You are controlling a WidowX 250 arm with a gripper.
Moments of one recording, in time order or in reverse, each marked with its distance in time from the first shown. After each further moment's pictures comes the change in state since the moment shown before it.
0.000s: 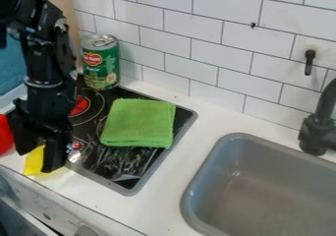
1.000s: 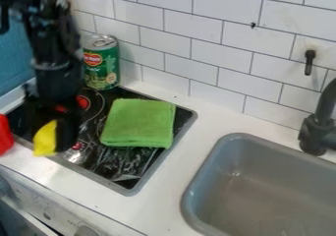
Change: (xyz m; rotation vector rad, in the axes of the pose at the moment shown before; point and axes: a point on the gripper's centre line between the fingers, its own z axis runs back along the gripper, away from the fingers) arm 0.024 -0.011 0.033 -0.015 -0.152 0.032
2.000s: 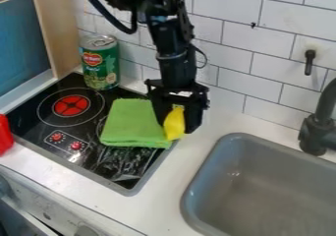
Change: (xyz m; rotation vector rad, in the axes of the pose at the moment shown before) arm 0.116 -0.112 -0.002 -0.243 -0.072 -0.036
